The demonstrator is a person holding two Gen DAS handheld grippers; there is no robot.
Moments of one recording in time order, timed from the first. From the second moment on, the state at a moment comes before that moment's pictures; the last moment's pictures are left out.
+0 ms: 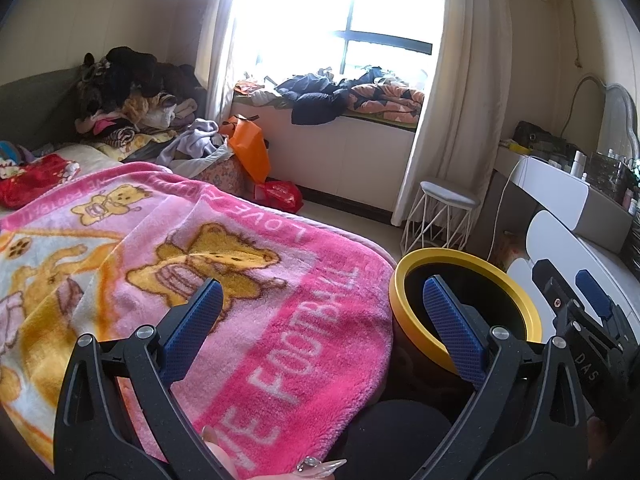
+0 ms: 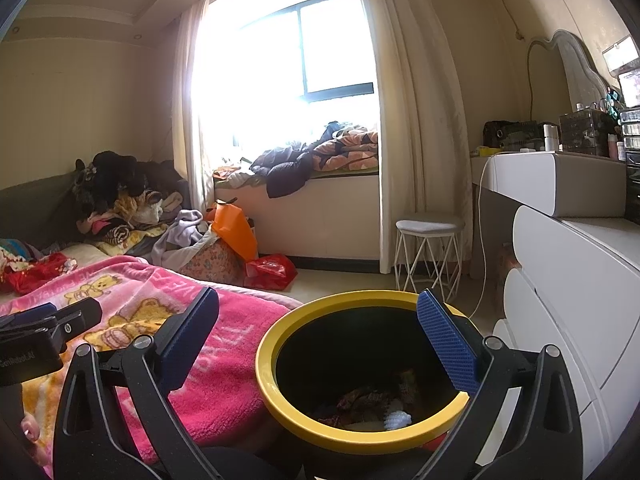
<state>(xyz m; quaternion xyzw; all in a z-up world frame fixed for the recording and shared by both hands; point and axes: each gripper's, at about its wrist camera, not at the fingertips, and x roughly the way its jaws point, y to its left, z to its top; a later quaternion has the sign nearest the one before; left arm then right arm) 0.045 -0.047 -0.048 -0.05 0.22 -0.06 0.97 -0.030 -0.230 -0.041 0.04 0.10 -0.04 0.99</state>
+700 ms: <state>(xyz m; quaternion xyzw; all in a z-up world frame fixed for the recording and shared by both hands) -0.014 0.220 -0.084 -0.17 0.31 0.32 0.88 0.038 0.063 0.001 -0.02 0.24 0.36 0.90</state>
